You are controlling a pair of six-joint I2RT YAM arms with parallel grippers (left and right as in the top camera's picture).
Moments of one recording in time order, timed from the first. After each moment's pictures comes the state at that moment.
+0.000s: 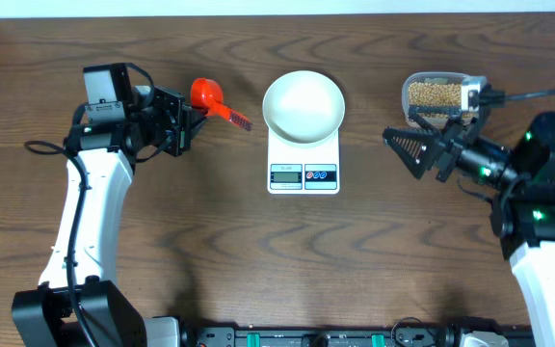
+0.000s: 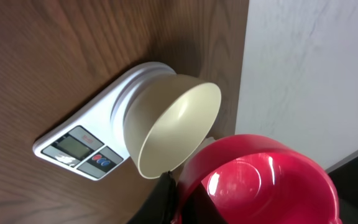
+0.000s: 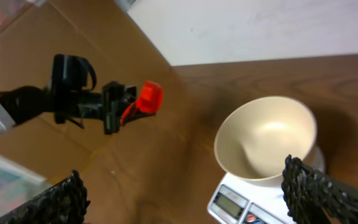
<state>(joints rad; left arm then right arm) 0.11 1.52 1.20 -0.59 0.68 -1.24 -0.05 1.09 0.83 -0.01 -1.03 0.40</state>
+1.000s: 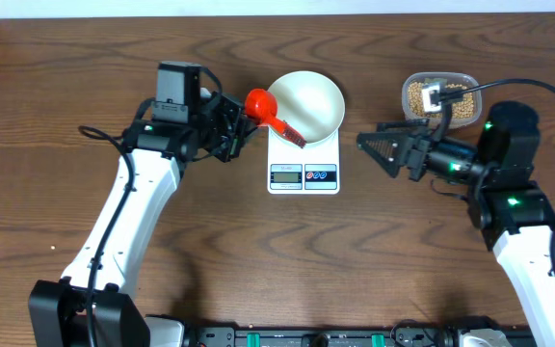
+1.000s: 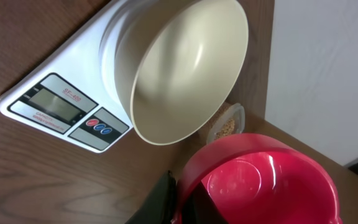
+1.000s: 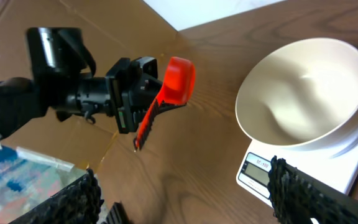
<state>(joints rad) -0.17 1.52 1.20 -0.57 0.55 -1.34 0.09 1.16 0.86 -0.11 -0.95 0.47</state>
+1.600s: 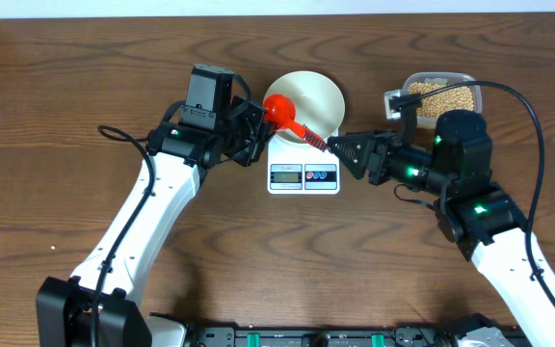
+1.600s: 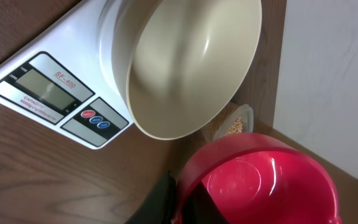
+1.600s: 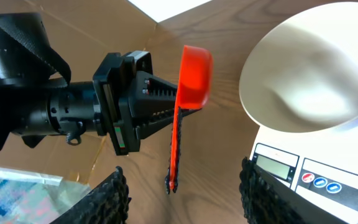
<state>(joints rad) -0.29 1.52 1.20 -0.55 0.42 -1.44 0.33 1.16 0.86 -0.11 -0.66 0.62</state>
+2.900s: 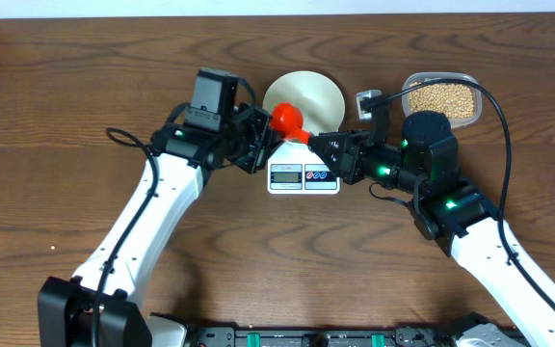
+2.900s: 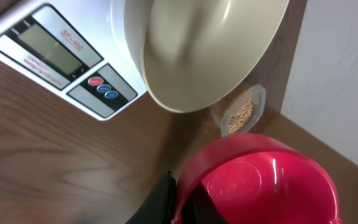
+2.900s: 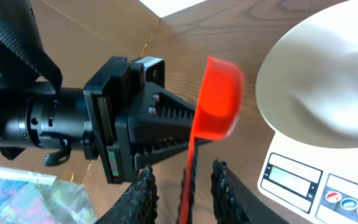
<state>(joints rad) -0.32 1.52 1.20 -0.60 0.50 -1.48 0.44 1.25 0.86 0.01 -0.57 0.64</state>
